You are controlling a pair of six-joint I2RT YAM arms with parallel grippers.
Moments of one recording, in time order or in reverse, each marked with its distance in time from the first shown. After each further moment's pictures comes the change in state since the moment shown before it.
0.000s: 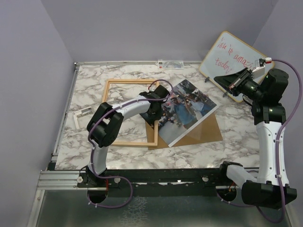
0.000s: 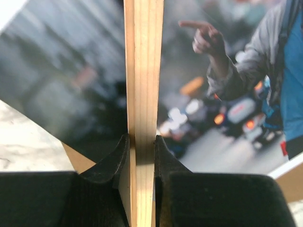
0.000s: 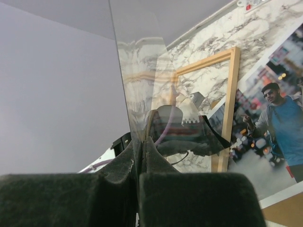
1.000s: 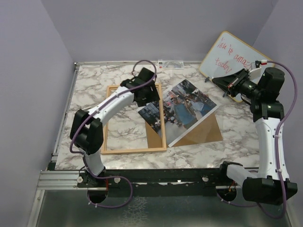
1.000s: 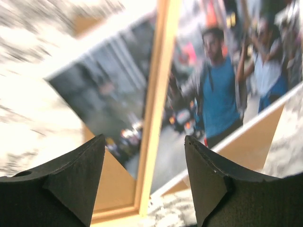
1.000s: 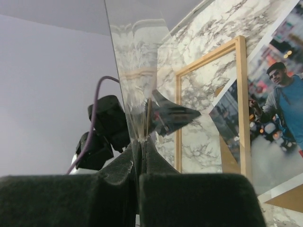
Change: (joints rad) left arm 0.058 -0.196 0.061 -0.090 0.038 -0.156; right arm 0.006 0.035 0.000 -0.071 0.001 0.046
